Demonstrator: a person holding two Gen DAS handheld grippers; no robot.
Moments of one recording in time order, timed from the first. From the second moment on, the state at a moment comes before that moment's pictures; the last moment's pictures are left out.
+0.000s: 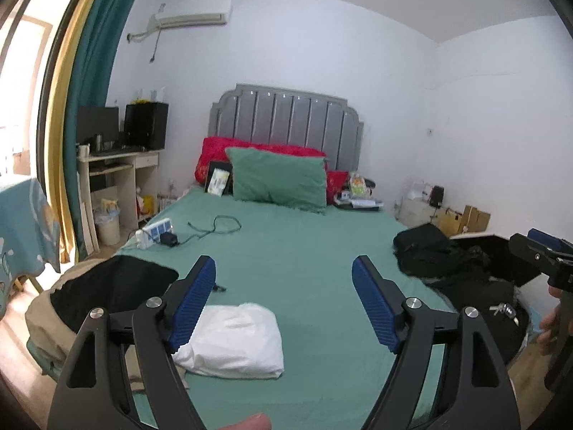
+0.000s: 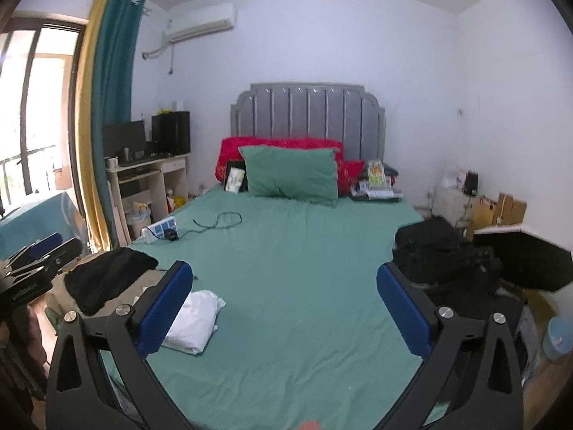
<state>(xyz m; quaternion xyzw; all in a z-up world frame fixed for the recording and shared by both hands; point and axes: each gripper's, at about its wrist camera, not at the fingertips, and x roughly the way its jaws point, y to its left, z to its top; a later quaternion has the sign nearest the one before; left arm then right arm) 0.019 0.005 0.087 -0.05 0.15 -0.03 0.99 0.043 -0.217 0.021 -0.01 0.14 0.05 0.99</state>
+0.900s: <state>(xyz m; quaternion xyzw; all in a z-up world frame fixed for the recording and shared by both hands) 0.027 0.024 0.063 -0.05 0.18 -0.03 0.98 0.075 -0.201 -0.013 -0.01 0.20 0.08 0.98</state>
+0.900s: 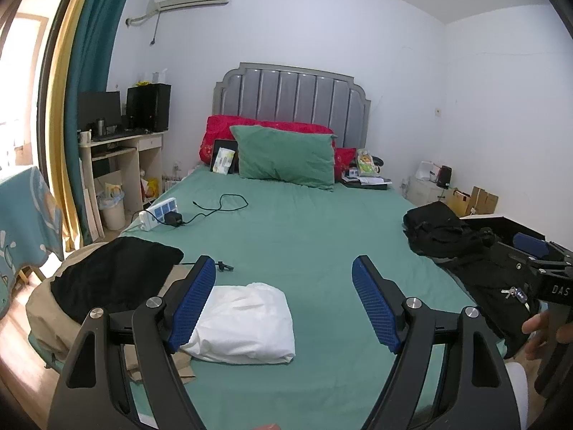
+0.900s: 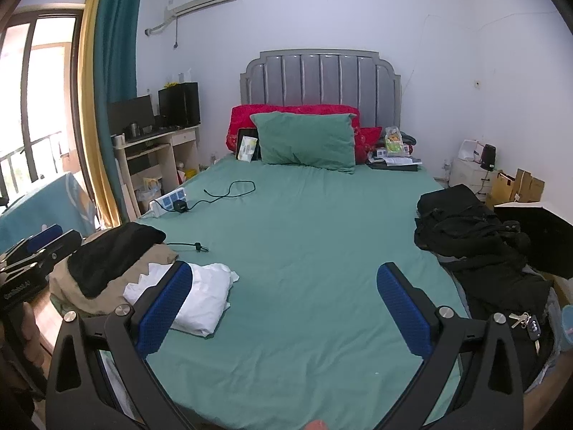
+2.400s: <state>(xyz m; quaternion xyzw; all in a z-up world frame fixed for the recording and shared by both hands) 0.035 0.039 0.057 -0.04 0.19 -0.04 0.98 0.075 -0.200 -0.009 -0.01 0.20 0.08 0.98</state>
